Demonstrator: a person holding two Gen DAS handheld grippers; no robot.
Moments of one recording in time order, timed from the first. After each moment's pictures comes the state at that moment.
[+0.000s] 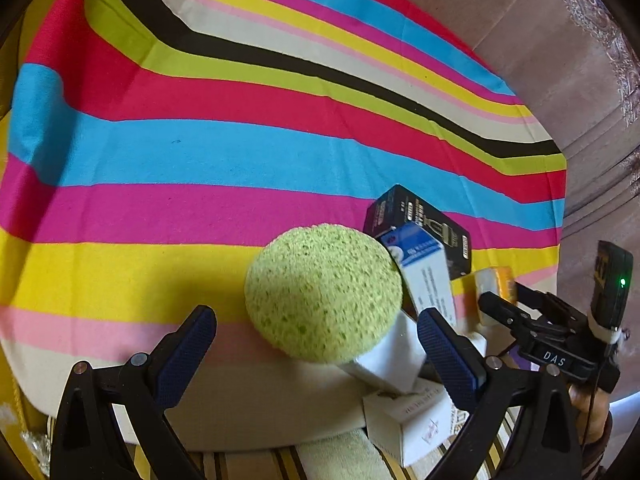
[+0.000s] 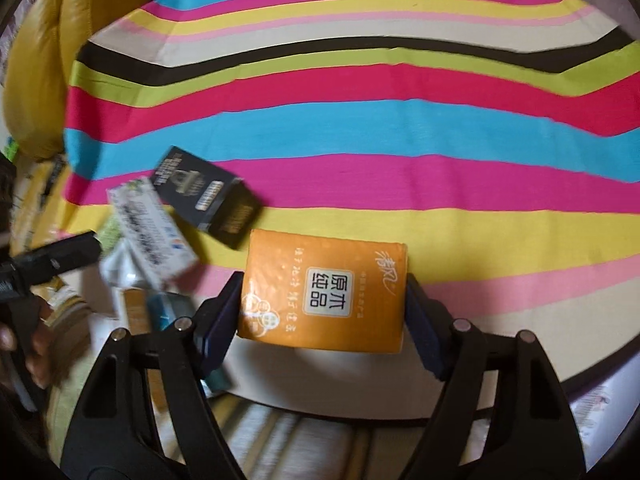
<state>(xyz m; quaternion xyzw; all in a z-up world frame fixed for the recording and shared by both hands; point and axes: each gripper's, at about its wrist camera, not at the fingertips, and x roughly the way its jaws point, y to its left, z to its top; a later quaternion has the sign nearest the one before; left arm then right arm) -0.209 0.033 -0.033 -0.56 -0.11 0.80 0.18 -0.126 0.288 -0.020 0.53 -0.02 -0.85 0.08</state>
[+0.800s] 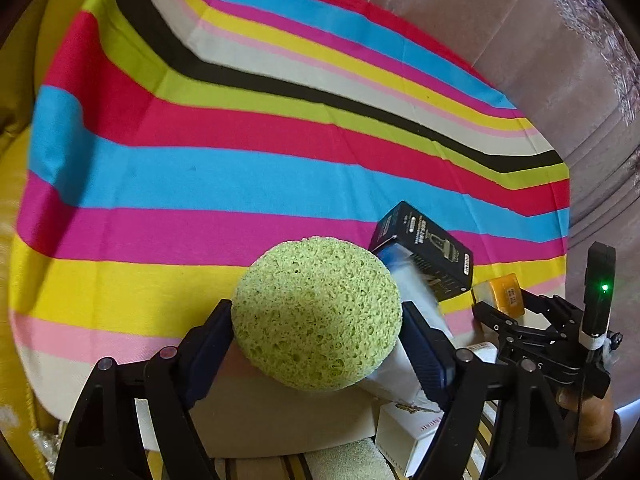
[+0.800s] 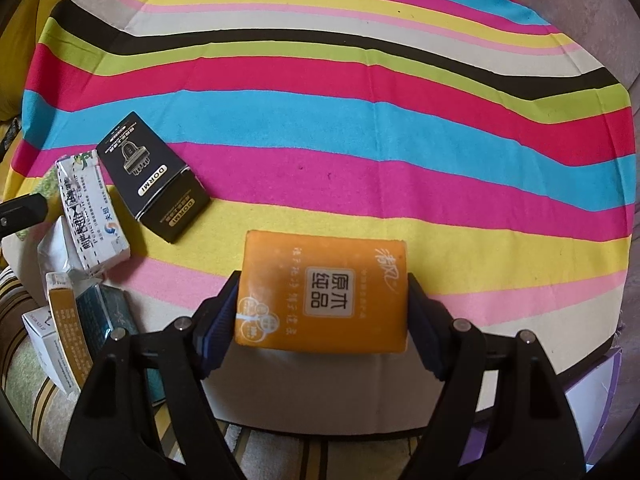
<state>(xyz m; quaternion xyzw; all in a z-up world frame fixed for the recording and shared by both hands) -0.198 0.031 -0.015 -0.51 -0.09 0.84 0.17 -0.134 0.279 -0.031 0.53 0.07 -0.85 0.02</state>
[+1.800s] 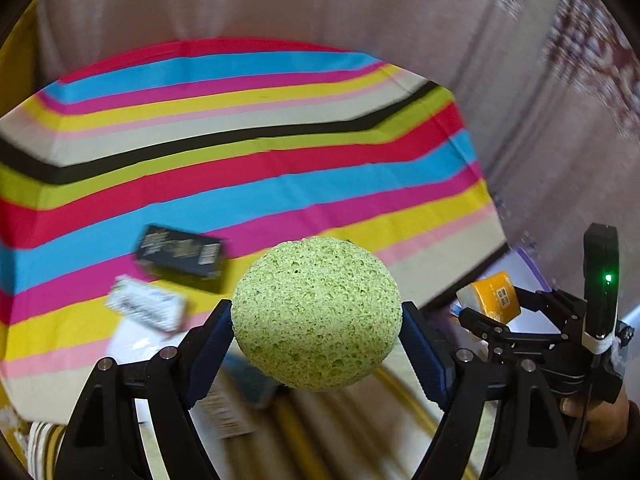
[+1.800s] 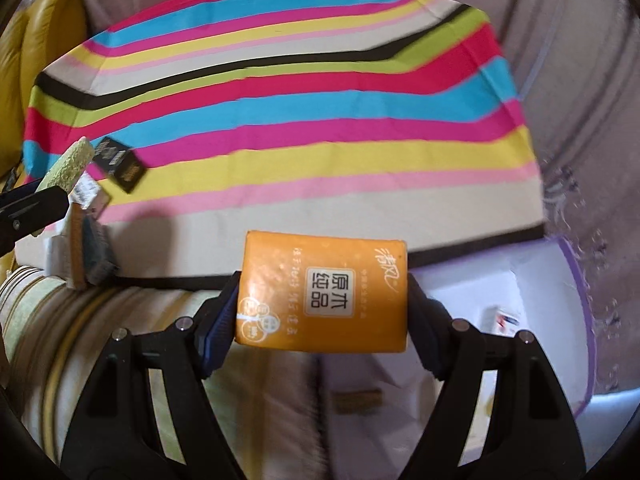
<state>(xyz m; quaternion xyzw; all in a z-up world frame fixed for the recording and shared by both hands) -0.116 0.200 0.049 -0.45 0.03 0.84 0.30 -0.018 0.395 0.015 0.49 -0.01 -0.87 -0.07</state>
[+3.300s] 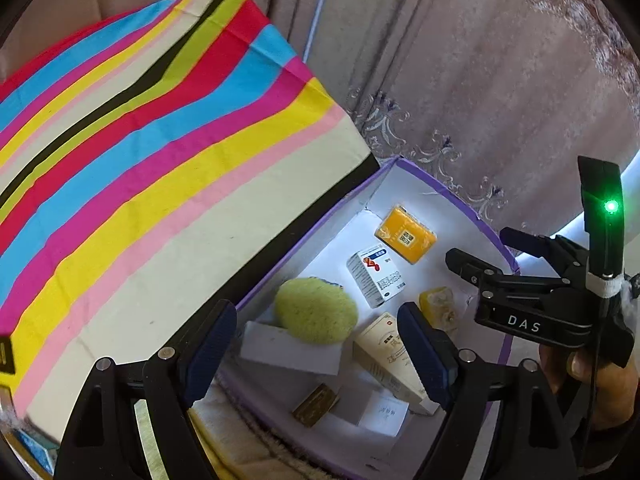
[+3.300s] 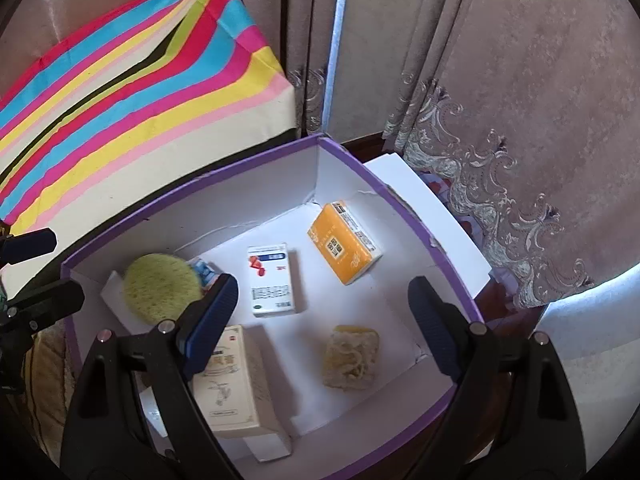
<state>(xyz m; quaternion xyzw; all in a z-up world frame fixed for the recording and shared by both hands) -0.051 0.400 0.014 -0.49 0.14 0.73 0.46 0.075 0.583 0.008 0.49 -0.09 -0.83 -0.26</state>
